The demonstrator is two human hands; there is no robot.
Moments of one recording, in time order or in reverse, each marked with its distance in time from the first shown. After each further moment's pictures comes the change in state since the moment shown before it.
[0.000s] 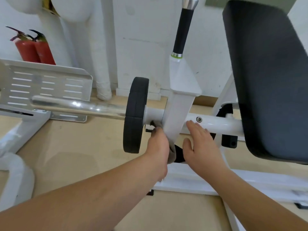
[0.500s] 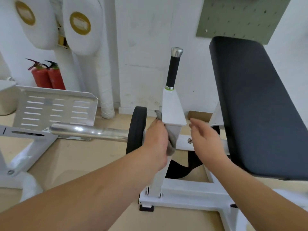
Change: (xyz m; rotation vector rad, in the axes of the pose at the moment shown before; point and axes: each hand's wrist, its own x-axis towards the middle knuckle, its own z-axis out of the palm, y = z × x) left_hand -0.069 0.088 0.032 -0.035 -0.052 0.309; right_hand 0.024 -0.043 -0.102 0.521 0.173 0.226
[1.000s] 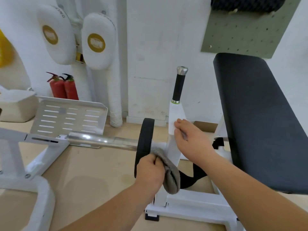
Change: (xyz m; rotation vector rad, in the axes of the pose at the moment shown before) left_hand -0.039 -0.032 -0.052 0.536 0.151 0.202; right_hand 0.016 -0.047 0.015 -0.333 -0.204 -0.277
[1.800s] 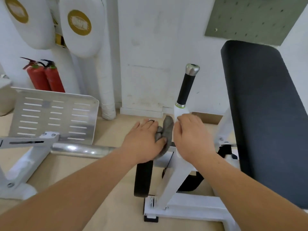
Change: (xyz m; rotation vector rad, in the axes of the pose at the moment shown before) left_hand 0.155 0.062 -0.044 1.005 -0.264 0.609; right_hand 0.084 -0.017 0.016 -0.273 0.191 0.000
